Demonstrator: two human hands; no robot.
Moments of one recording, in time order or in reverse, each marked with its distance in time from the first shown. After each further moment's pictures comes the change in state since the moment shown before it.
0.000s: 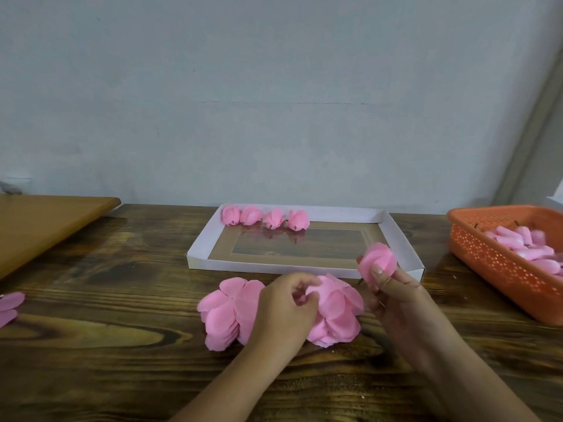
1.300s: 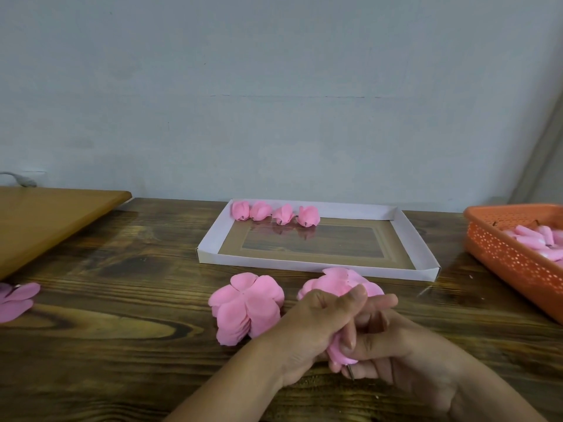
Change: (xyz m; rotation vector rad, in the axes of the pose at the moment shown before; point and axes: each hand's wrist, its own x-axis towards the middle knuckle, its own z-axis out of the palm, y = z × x) left_hand -0.016 0.028 -0.011 -0.701 -0.681 -0.130; right_hand -0.035 -0.009 0.041 -0.212 -0.494 0.414
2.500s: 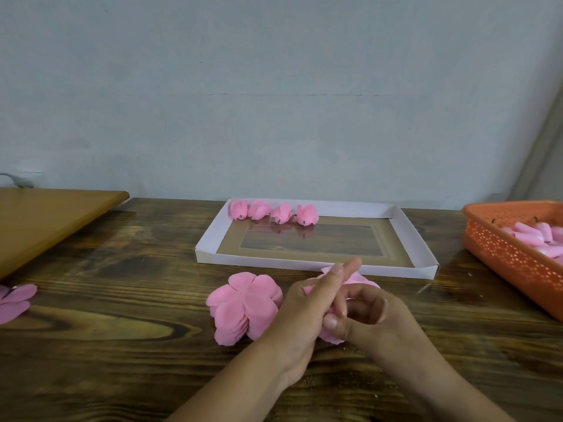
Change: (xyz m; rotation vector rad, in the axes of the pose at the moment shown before) left_hand 0.004 0.000 0.000 -0.049 0.304 0.023; right_hand 0.014 0.012 0.014 -0.209 0.393 -0.370
